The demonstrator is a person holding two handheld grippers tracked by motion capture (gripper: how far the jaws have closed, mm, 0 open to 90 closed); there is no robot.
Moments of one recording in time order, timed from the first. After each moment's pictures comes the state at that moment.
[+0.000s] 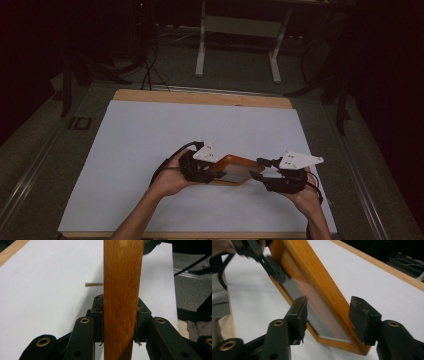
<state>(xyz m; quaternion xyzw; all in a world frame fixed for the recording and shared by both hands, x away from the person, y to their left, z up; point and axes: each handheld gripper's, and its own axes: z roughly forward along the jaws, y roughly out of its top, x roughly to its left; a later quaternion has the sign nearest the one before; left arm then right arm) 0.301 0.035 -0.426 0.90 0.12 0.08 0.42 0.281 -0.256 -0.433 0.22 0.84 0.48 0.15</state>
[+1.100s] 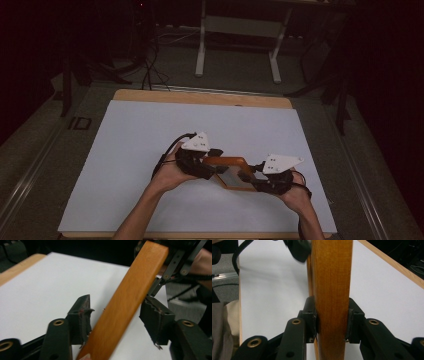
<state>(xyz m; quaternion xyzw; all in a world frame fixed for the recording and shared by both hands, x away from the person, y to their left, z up) 0.313 0.053 -0.427 0.84 0.15 0.06 0.52 0.285 -0.228 -0.441 0.14 0.87 0.46 0.13</state>
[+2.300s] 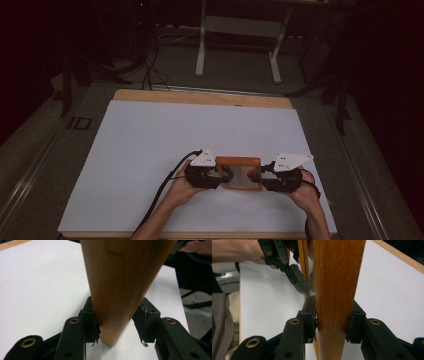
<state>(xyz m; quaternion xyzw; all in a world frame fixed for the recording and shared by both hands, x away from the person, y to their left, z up) 0.311 0.023 -0.498 0.83 0.18 0.05 0.52 0.297 -0.258 -0.453 0.15 0.87 0.45 0.11</state>
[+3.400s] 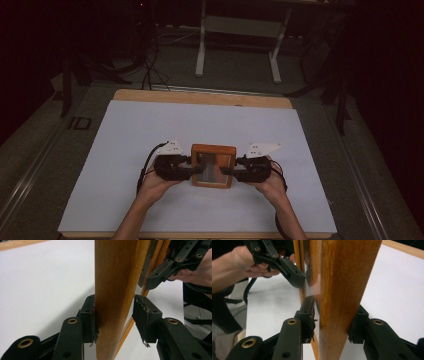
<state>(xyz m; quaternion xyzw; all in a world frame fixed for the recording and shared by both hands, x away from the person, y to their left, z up) 0.312 0.103 -0.481 0.80 0.28 0.04 0.53 0.325 -0.189 -0.468 0.19 0.84 0.51 0.03</state>
